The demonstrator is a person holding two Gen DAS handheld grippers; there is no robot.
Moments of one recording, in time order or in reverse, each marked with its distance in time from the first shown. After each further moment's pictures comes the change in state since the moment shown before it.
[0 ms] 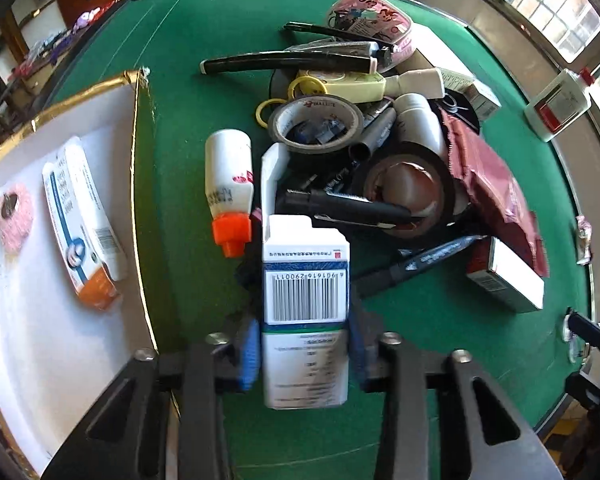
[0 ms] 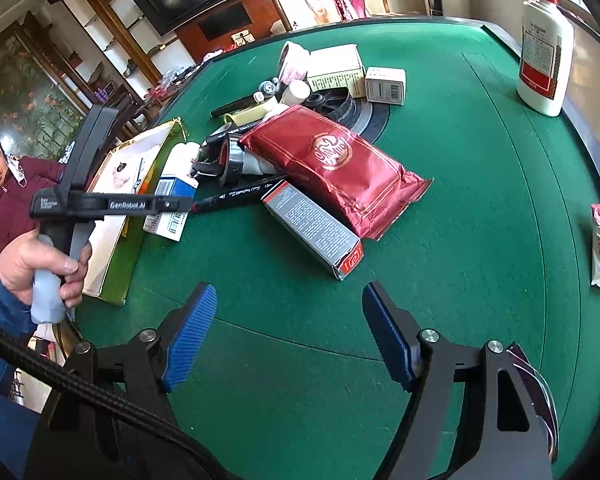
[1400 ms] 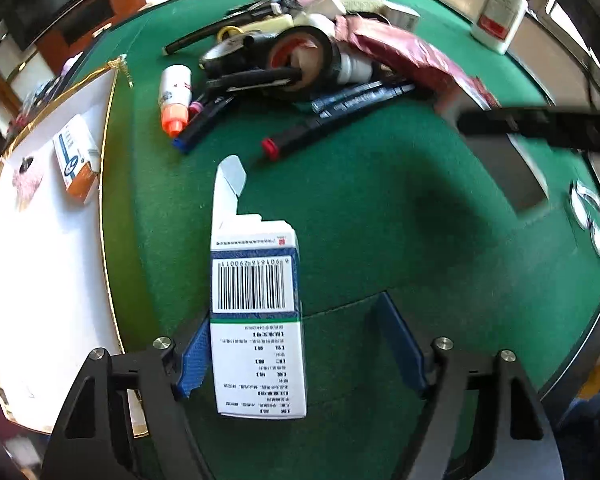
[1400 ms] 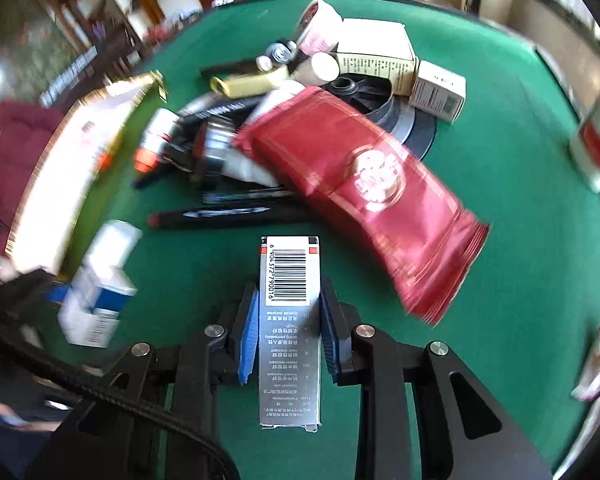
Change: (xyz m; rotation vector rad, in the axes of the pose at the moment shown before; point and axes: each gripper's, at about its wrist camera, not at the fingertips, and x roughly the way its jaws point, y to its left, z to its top) left arm -0.010 -0.050 -0.104 0.185 -0.052 0.103; right arm 0.069 0.015 0.051 -0.113 0.161 -0.053
